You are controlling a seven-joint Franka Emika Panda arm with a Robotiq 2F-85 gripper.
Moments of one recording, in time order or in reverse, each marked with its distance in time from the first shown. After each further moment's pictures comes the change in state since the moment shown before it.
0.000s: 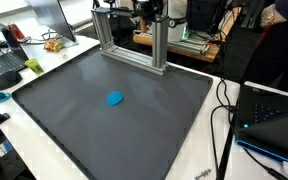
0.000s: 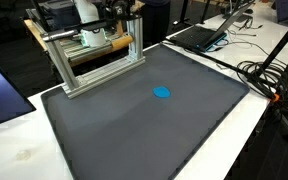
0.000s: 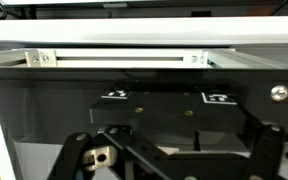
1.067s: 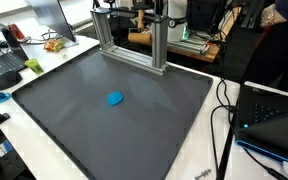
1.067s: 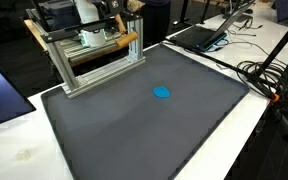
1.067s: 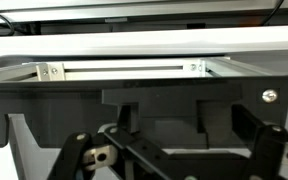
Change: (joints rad) arm -0.005 -0.003 -0.036 0.074 0.013 -0.134 -0.019
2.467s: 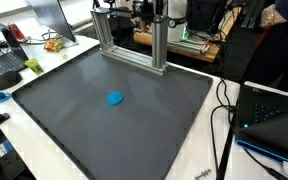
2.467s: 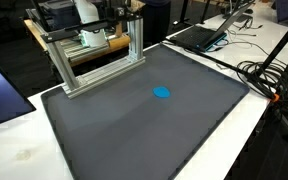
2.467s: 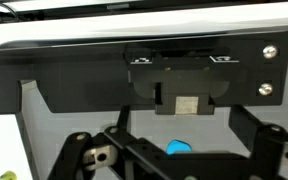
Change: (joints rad) arm -0.013 0.093 0.000 0.124 -0.007 -0.012 0.017
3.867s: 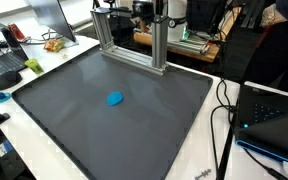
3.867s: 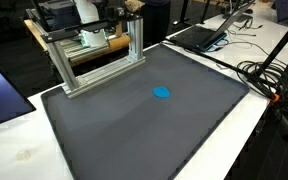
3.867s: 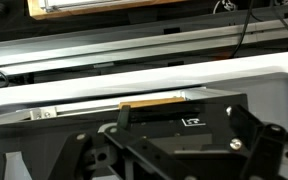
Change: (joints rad) arm 0.003 0.003 0.000 0.044 0.105 -0.273 0.025
